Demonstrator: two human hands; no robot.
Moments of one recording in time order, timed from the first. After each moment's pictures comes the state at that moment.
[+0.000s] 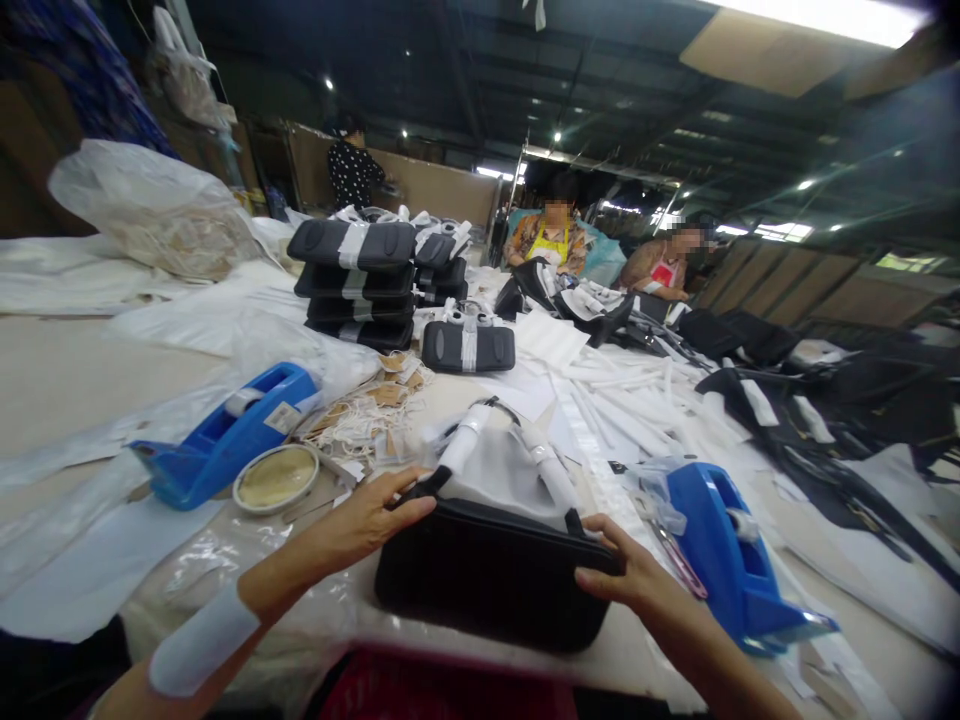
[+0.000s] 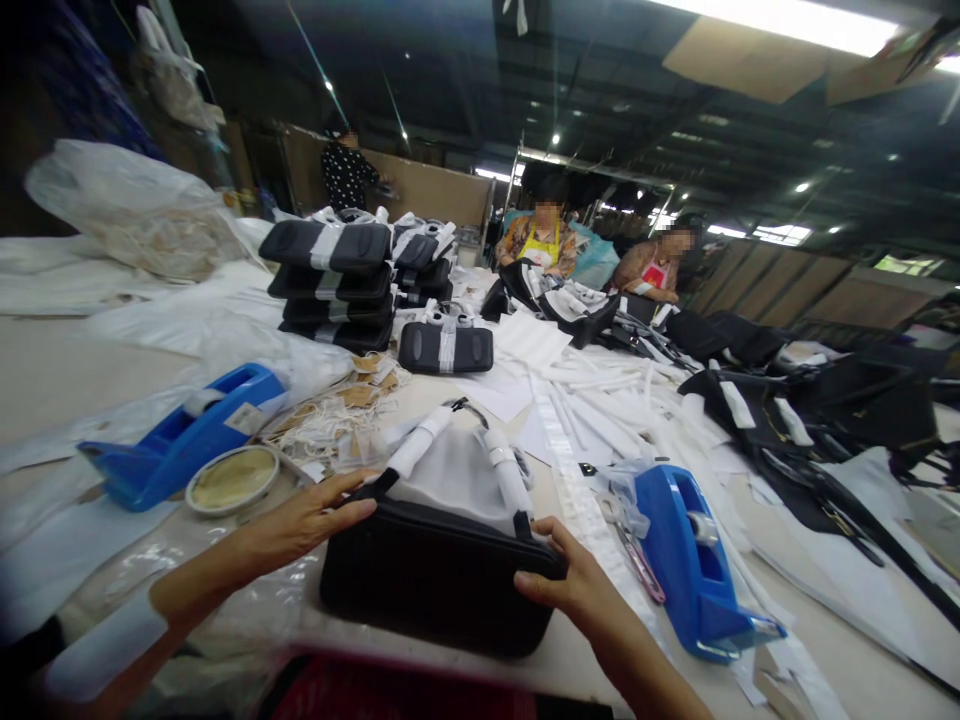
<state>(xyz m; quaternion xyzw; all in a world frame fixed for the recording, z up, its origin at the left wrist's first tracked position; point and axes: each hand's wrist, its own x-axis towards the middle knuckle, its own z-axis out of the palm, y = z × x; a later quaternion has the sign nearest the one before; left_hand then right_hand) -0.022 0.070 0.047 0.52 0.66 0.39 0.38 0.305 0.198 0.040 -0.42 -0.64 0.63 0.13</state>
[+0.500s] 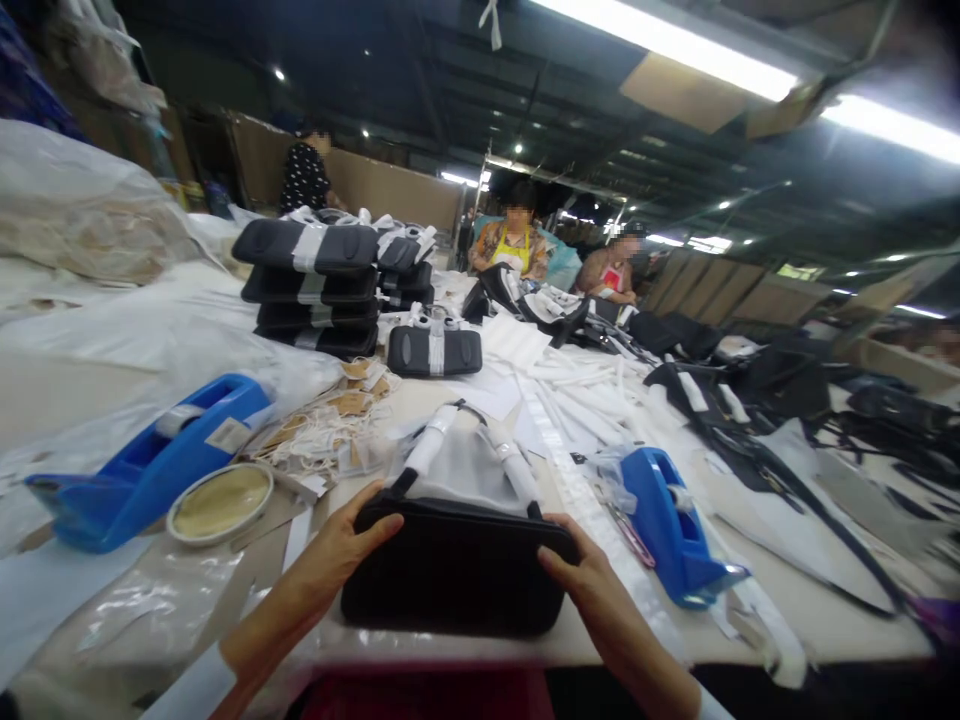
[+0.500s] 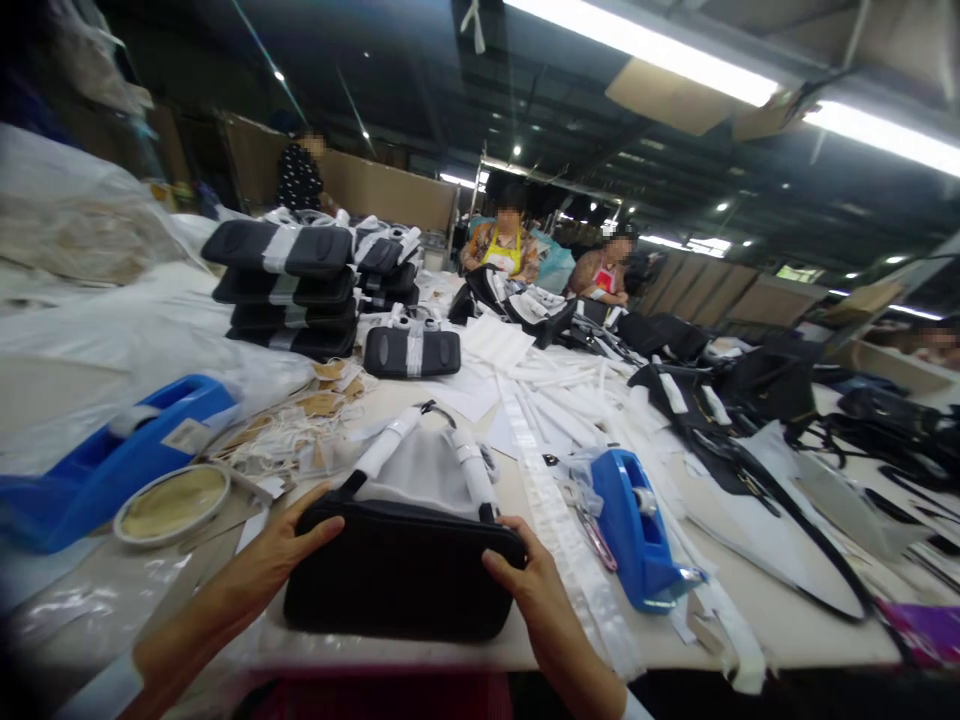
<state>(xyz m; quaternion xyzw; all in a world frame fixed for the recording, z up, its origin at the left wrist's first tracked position) 0.006 0.066 0.015 0.31 0.59 0.55 0.50 0.295 0.177 0.014 -0.46 -0.58 0.60 0.29</state>
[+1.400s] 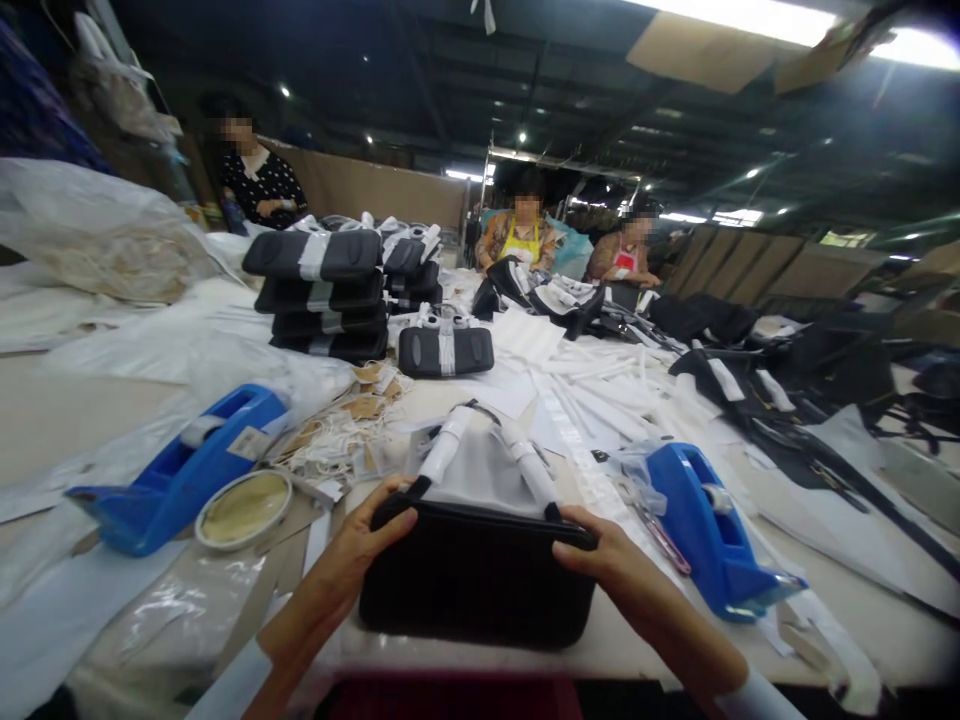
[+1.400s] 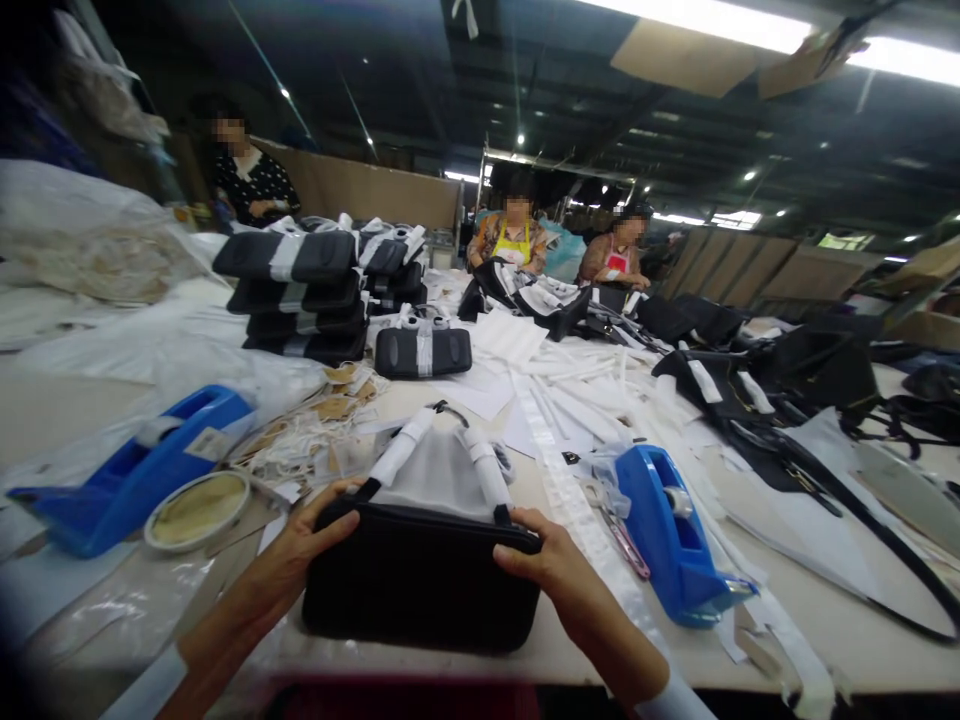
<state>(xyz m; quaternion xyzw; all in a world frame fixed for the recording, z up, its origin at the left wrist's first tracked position) 0.010 0.072 0.021 0.27 0.53 0.59 0.54 0.291 0.203 0.041 -0.41 -0.63 0.63 0.20</state>
